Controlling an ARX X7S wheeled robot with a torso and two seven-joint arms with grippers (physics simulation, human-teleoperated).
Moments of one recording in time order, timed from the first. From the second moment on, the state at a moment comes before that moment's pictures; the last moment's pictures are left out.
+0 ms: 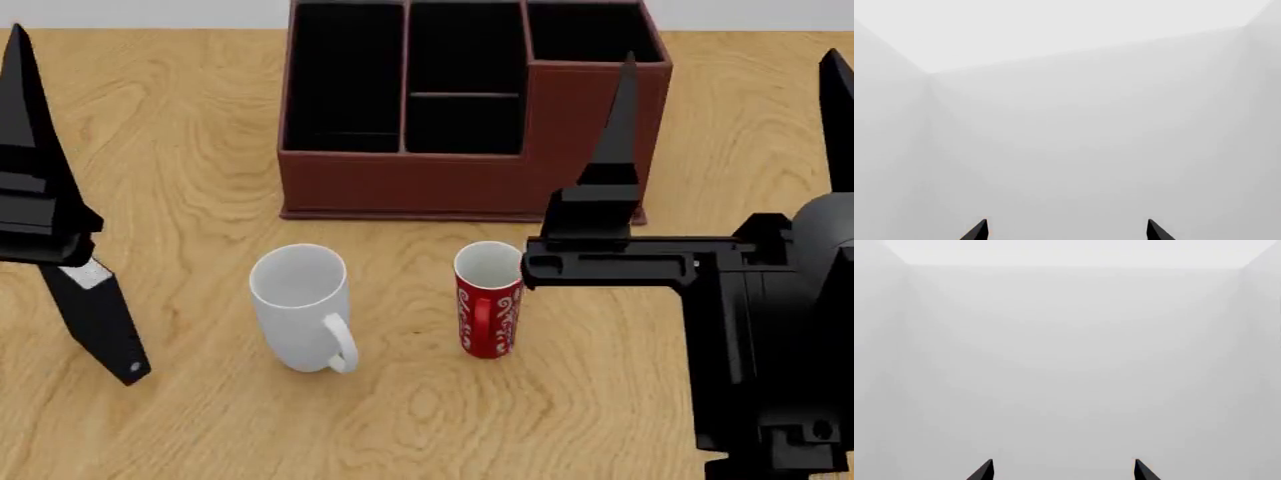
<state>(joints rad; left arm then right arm) -0.59 -0.21 0.09 0.81 -0.09 -0.75 -0.12 0.57 0.24 0.13 -0.84 0.34 0.87 0.12</state>
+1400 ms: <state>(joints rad) -0.63 -0.25 0.08 0.87 -0.12 -0.81 -0.17 0.59 0.26 0.13 -0.82 0.39 0.87 0.15</state>
